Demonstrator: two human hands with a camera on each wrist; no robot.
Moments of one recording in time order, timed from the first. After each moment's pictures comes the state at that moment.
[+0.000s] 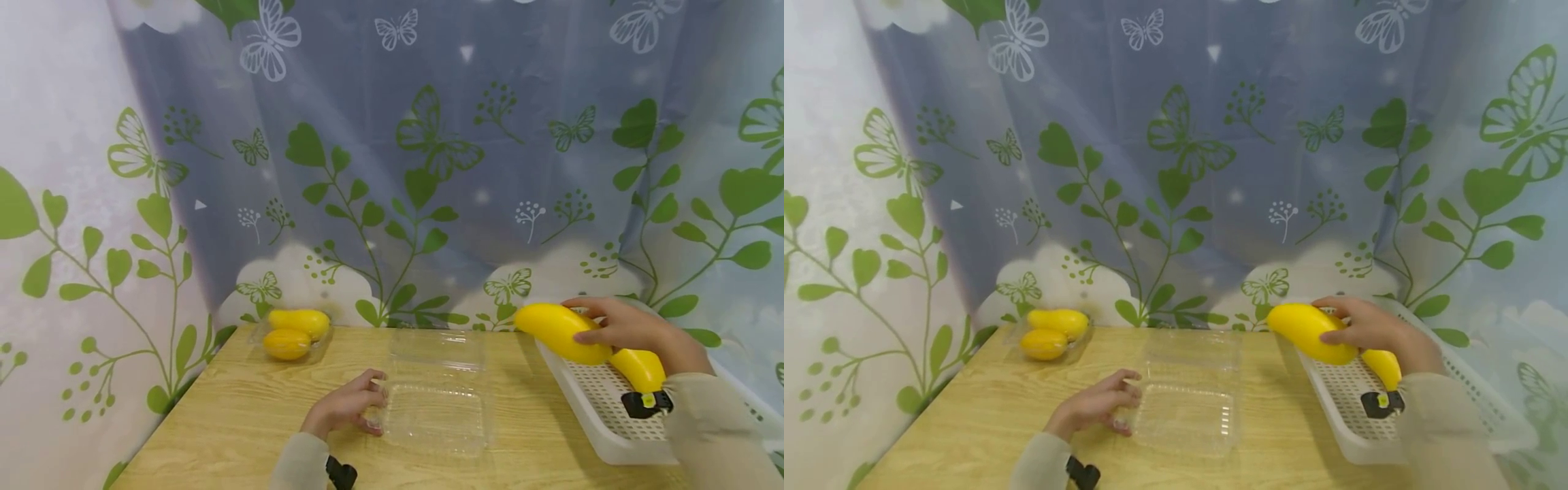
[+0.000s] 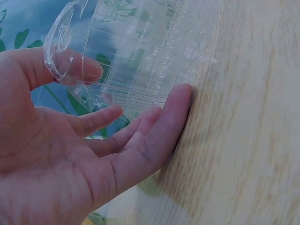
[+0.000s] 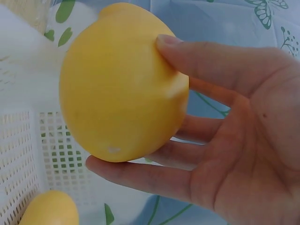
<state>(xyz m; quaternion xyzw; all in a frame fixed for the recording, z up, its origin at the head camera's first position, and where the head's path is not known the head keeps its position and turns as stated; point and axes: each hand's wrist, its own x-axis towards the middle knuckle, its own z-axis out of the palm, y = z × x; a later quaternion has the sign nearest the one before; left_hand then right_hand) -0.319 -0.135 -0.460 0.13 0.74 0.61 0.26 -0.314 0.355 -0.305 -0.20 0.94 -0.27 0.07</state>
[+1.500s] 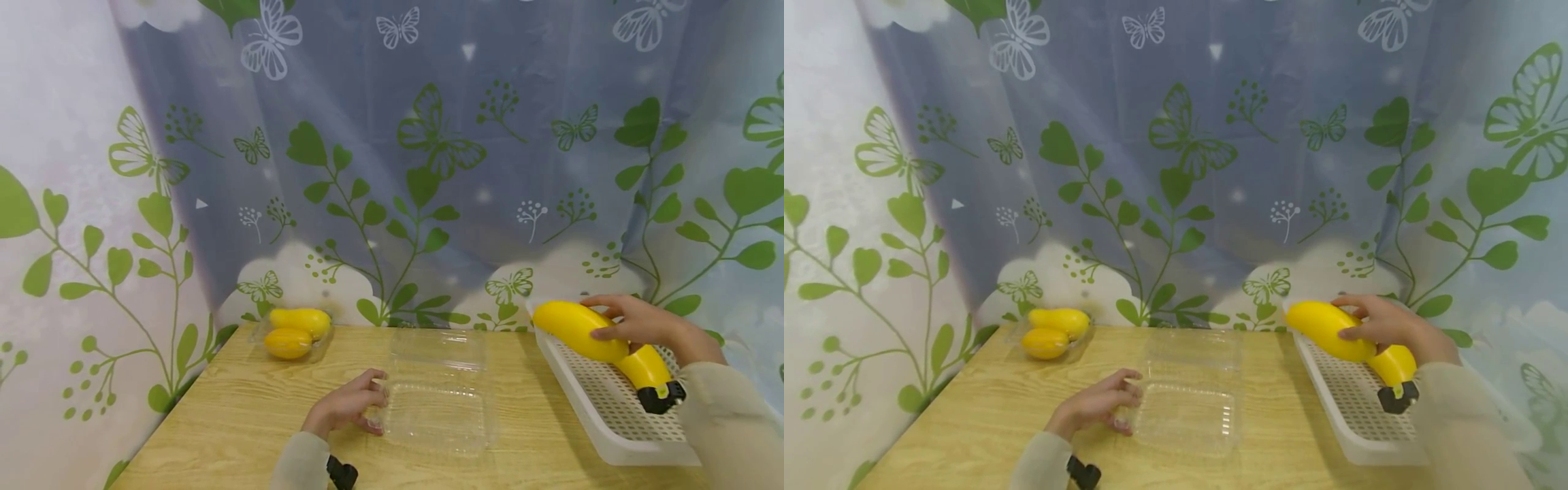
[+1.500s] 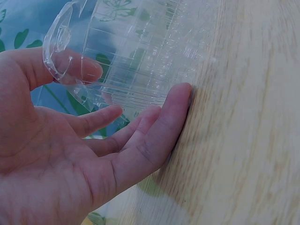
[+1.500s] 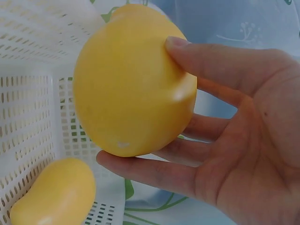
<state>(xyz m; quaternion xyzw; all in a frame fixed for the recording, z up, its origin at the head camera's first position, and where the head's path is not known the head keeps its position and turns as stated) -0.321 -0.135 -0.461 0.13 0.74 0.61 0.26 -0.332 0.386 -0.310 -0.17 0.94 -0.27 0.10</state>
